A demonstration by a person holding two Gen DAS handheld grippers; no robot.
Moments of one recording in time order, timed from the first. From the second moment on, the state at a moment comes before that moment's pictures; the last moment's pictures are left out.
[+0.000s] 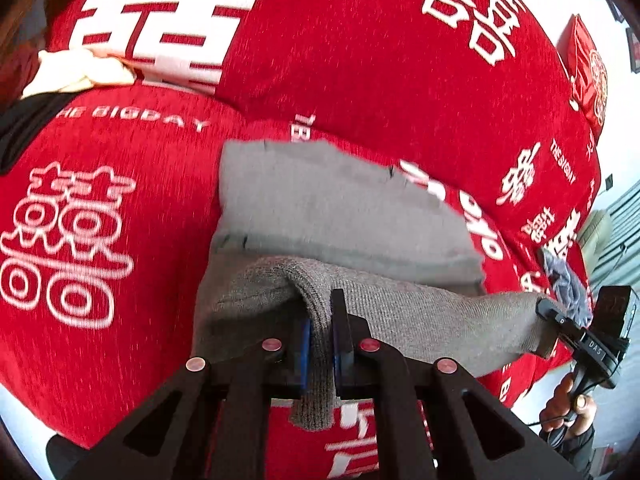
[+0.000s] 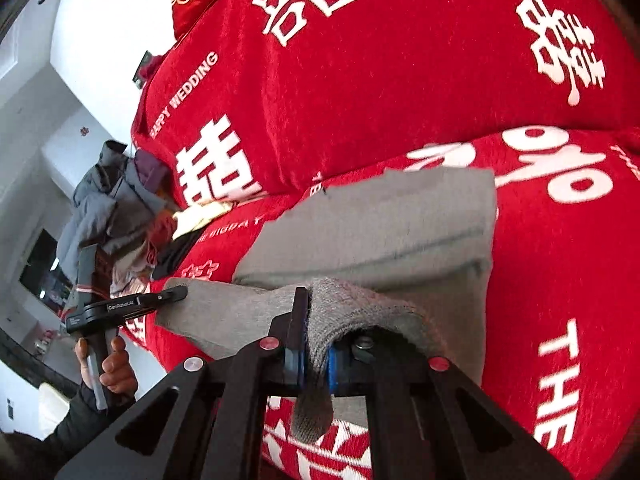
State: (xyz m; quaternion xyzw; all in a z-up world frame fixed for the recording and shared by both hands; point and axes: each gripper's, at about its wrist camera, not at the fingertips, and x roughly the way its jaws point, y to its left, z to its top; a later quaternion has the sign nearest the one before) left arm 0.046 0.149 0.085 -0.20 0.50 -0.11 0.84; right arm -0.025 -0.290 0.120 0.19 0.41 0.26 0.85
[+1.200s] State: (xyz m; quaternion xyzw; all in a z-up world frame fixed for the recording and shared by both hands) left arm 0.223 0.188 0.002 -0.31 0.56 -0.10 0.76; right arm 0.167 -0.340 0.067 0.30 0.45 0.14 0.83
